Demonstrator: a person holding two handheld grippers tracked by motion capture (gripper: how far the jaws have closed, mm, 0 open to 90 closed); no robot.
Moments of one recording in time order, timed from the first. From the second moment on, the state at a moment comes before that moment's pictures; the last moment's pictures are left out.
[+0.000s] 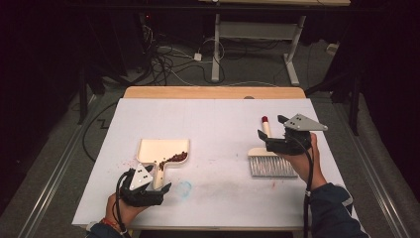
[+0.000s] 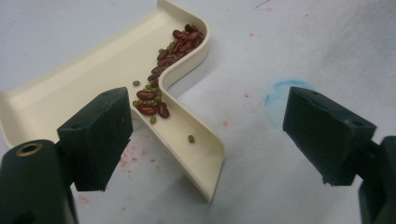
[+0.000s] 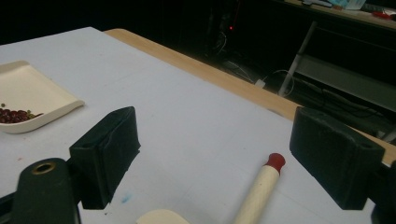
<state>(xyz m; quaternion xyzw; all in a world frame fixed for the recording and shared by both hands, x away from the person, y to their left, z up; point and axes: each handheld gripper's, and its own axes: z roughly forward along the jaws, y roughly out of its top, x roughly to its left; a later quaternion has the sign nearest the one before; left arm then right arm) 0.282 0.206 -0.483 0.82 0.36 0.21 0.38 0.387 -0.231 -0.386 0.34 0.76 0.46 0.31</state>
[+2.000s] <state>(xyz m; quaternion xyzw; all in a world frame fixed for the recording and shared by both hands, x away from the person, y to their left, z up) 0.279 0.208 -0.481 0.83 0.34 0.22 0.38 0.334 -0.257 -0.387 0.27 0.77 0.46 0.34</state>
